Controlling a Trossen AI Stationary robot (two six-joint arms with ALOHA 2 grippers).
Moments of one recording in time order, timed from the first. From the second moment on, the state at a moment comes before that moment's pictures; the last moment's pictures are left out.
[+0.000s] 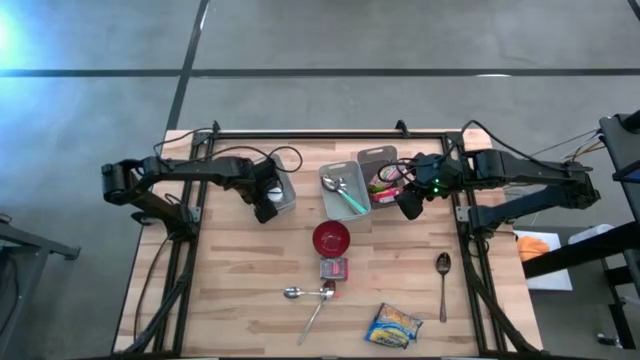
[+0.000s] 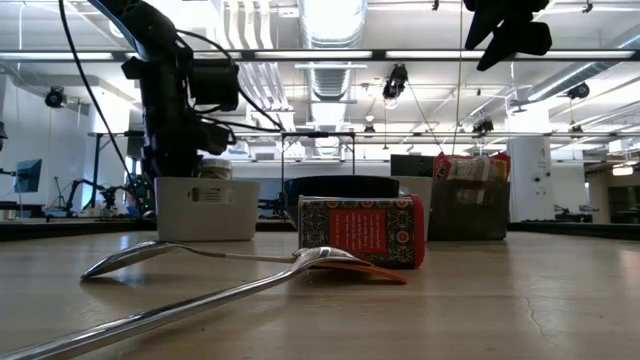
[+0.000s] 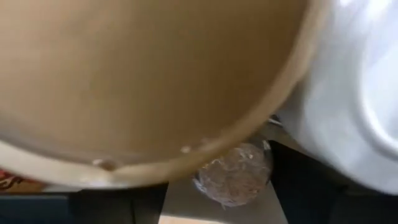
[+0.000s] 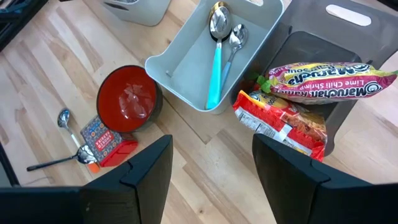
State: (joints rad) left arm 0.37 1.47 0.81 -0.74 0.04 -0.24; right arm -0.03 1.08 1.19 -1.07 0.15 0.76
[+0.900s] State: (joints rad) left arm 0.37 1.47 1.00 -1.03 0.08 -0.21; right arm -0.03 1.08 1.19 -1.07 0.15 0.76
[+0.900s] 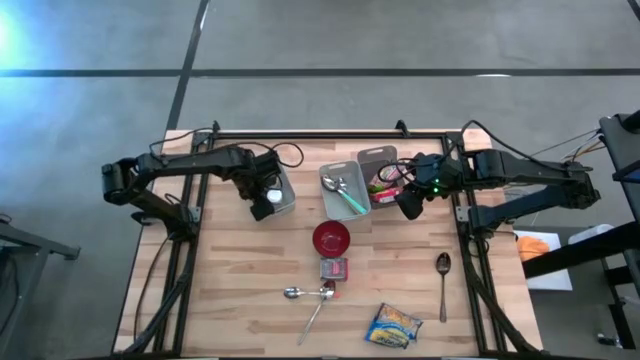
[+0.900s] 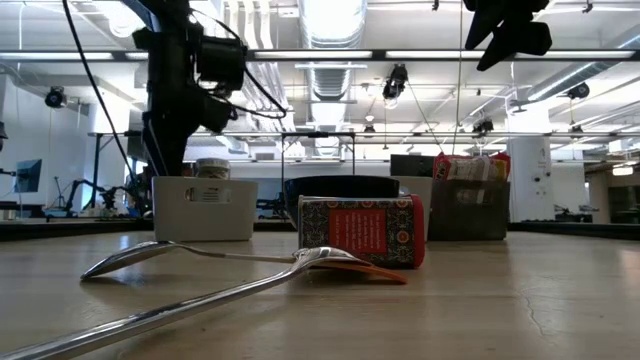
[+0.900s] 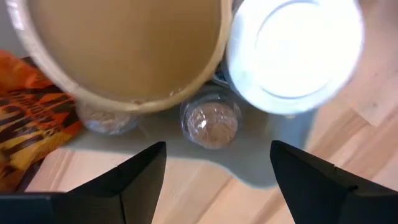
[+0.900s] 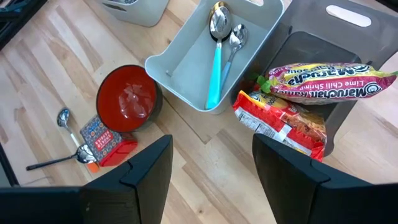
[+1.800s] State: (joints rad) left arm -0.01 1.29 1.14 -1.07 0.08 -0.27; right arm 0.02 1.16 1.19 -1.09 -0.24 0.67
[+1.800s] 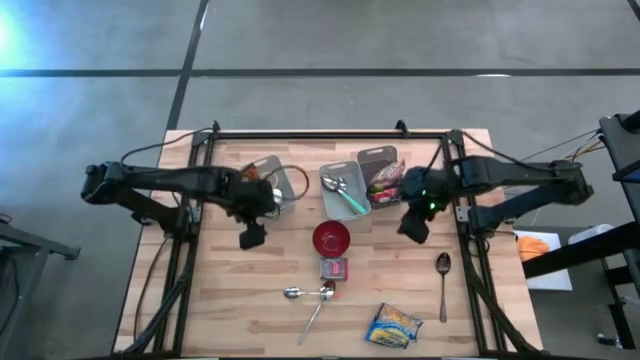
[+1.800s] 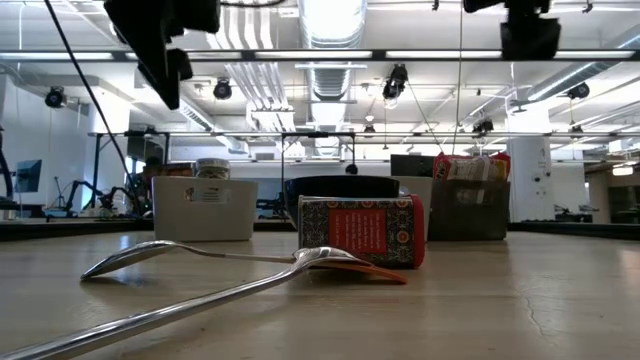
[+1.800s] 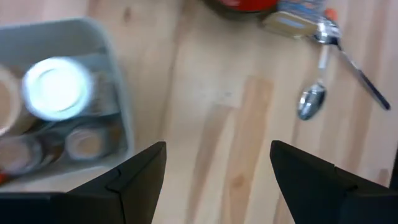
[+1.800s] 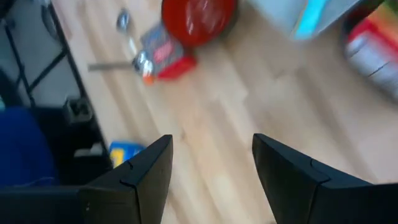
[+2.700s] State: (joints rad) left arm -0.11 1.27 1.14 -0.90 0.08 -0.36; right arm 0.51 1.30 0.82 -0.46 -0.12 1.44
